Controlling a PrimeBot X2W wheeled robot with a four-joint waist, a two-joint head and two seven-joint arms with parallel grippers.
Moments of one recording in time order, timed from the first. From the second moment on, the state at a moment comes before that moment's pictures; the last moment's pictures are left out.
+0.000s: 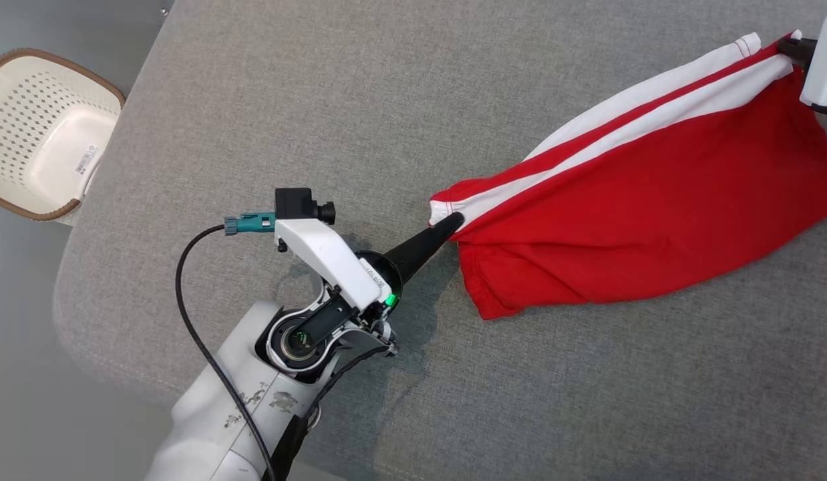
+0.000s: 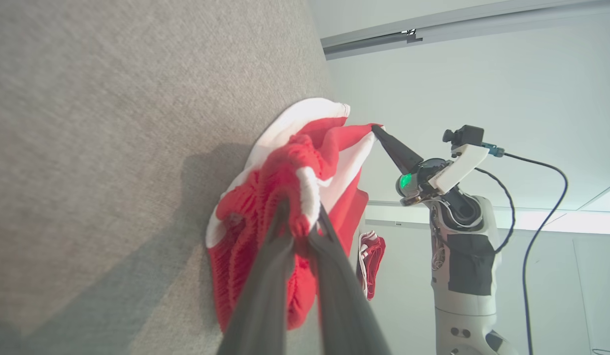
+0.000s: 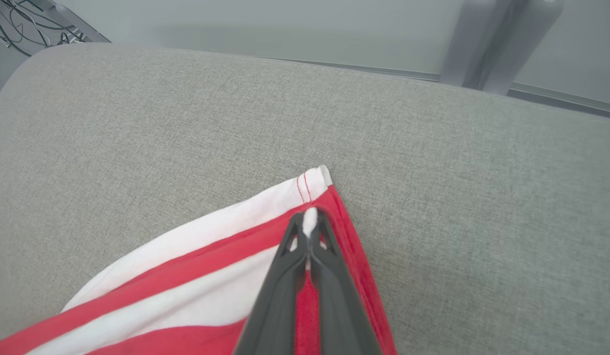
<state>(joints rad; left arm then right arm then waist) -0.62 0.06 -0.57 0.49 -1.69 -0.12 0.40 -1.16 -0.38 0.23 0.86 0.53 0.13 0.74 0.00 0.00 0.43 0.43</state>
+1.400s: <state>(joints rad) -0.77 0.06 -0.72 0.72 -1.72 -0.13 0.05 -1.09 -0.41 0.45 0.84 0.77 0.13 0.14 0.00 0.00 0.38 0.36</state>
